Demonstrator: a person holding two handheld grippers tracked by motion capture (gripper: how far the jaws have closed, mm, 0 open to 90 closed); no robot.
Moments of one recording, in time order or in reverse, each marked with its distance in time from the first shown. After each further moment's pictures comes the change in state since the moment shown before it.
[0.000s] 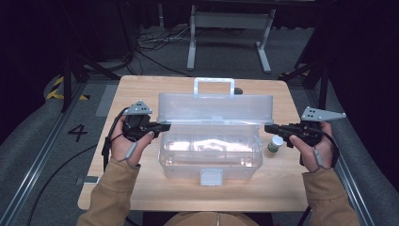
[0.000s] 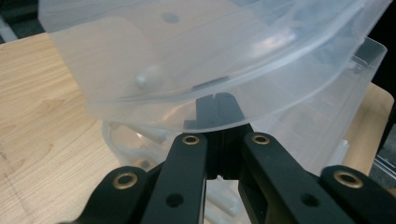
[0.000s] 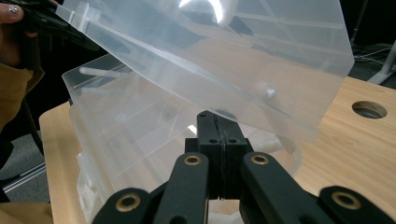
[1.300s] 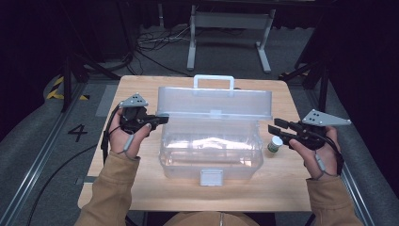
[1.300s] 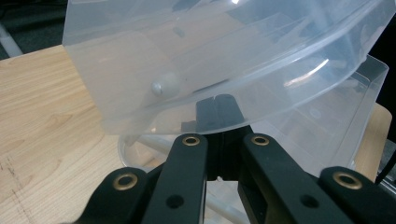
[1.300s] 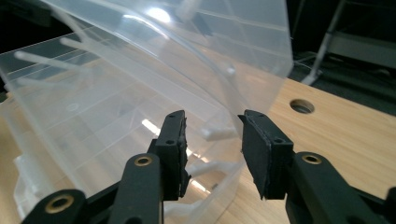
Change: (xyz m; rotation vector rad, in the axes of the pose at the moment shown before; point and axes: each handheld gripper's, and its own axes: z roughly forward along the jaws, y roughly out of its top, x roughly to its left) left arm 0.015 0.011 -0.001 -0.042 -0.020 -0.012; right arm 0.013 -0.001 -0.009 0.009 -0.223 -0.055
